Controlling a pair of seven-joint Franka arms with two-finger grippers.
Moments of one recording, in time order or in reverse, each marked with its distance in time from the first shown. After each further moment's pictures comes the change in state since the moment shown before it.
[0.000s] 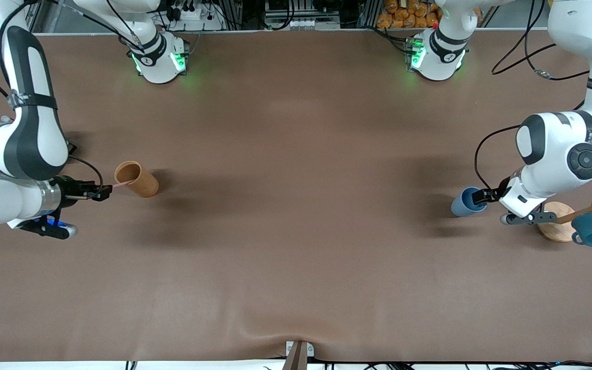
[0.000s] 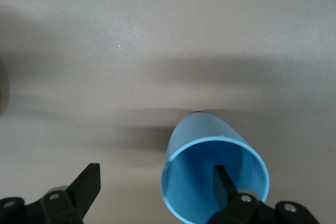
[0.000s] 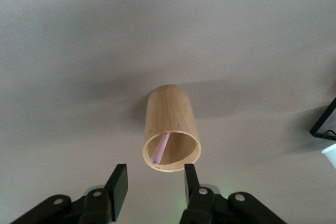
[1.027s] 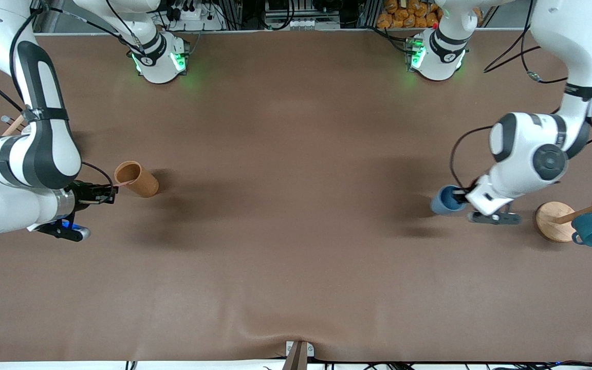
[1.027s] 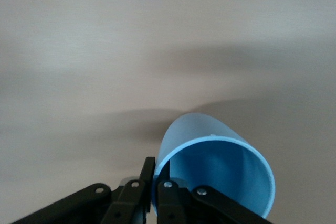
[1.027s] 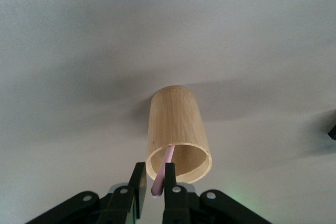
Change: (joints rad) left arm -0.002 -0.020 -0.212 0.009 0.000 -0.048 -0.075; right arm 0.000 0.034 0.000 -0.038 0.021 0.038 0.009
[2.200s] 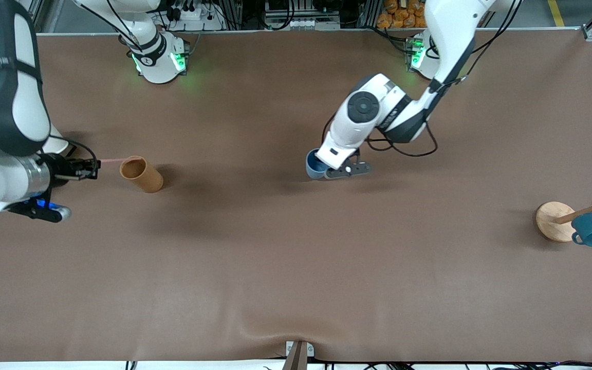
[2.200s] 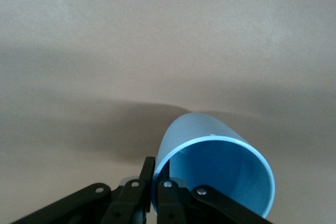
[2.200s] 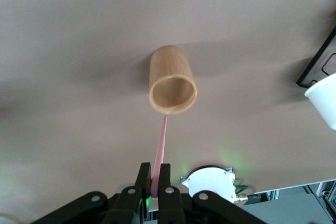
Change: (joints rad) left arm -0.391 0.132 -0.221 0.057 0.066 0.145 -0.901; right arm 0.050 -0.091 0.009 0.217 0.000 -0.343 0.062
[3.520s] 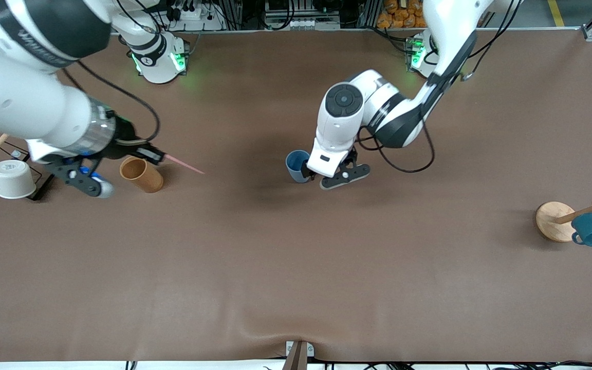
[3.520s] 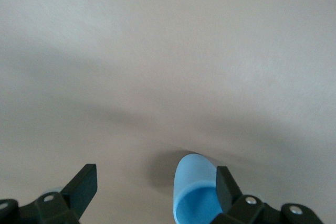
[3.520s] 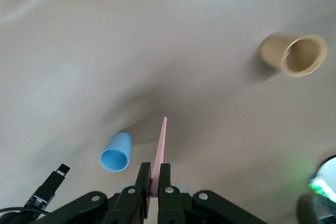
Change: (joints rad) left arm -0.015 0.007 0.012 0.328 0.132 -0.324 -0.221; right arm 0.196 -0.008 0.164 0.204 0.105 0.188 0.688
